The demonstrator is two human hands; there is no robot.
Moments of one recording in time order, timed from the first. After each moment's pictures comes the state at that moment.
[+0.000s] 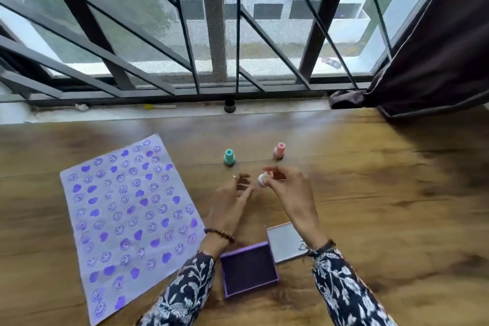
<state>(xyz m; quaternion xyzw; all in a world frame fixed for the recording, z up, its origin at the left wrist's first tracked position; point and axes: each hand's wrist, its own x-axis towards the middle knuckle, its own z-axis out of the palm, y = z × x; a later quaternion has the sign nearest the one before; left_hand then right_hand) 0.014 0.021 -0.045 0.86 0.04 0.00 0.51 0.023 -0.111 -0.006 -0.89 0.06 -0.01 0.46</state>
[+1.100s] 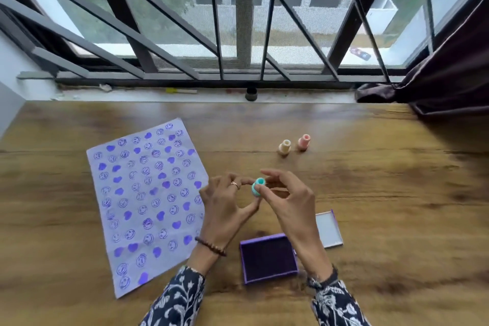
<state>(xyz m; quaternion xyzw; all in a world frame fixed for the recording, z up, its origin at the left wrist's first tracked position) -0.019 0.059 -0.036 0.94 0.03 0.10 0.33 -0.014 -0.068 -0.010 -0.82 0.00 -0.03 0.57</state>
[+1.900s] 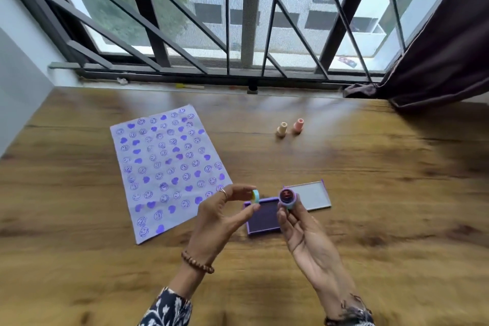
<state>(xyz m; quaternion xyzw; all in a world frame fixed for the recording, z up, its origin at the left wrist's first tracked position) -0.127 0.079 0.009 0.80 -0.01 0.05 0.60 -0.130 -0.081 0.017 -0.28 0.27 0.15 0.91</state>
